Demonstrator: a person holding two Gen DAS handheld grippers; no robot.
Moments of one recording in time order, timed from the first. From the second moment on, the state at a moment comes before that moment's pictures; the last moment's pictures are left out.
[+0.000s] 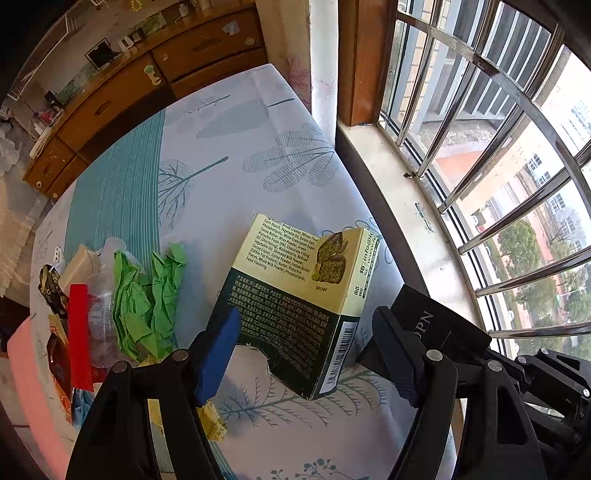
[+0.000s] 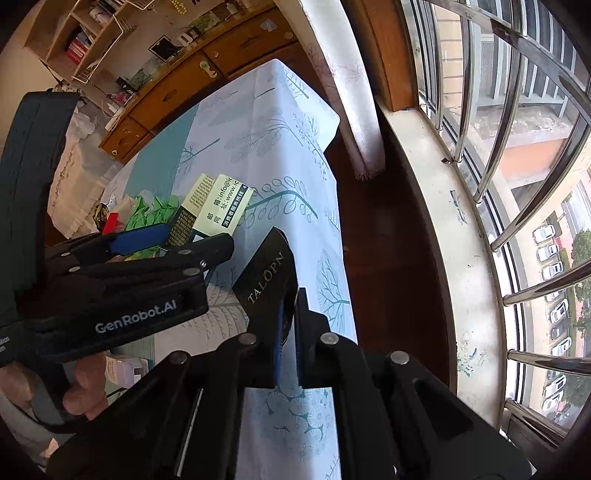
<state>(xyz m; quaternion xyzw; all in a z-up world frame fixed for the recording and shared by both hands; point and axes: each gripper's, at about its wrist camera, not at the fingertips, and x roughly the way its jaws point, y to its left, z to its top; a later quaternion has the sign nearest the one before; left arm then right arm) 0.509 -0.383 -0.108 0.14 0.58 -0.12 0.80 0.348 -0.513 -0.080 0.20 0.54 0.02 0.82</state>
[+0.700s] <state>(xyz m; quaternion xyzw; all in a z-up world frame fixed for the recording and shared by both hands) 0.463 -0.337 -0.045 0.06 0.54 -0.15 0.83 0.335 -0.477 -0.052 0.17 0.53 0.05 0.83</state>
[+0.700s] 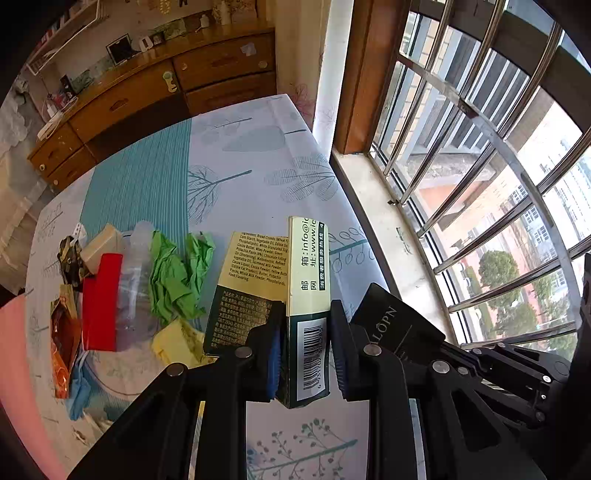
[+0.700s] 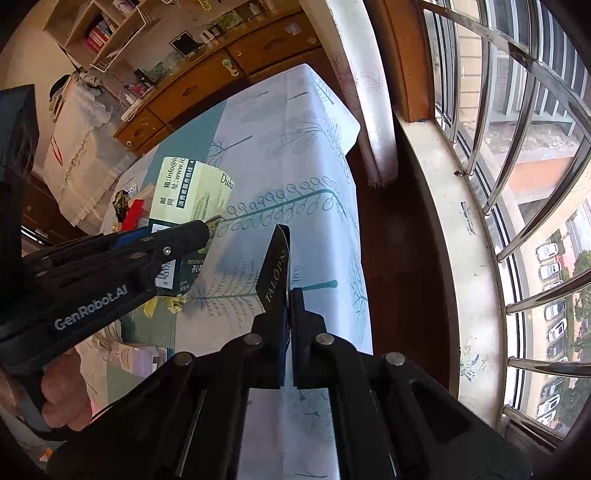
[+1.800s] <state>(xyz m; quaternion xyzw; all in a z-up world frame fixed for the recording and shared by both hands) 0.076 -0.033 0.011 0.09 0.47 -0.22 0.85 0.049 -0.183 0.020 0.09 0.52 0.00 0.85</state>
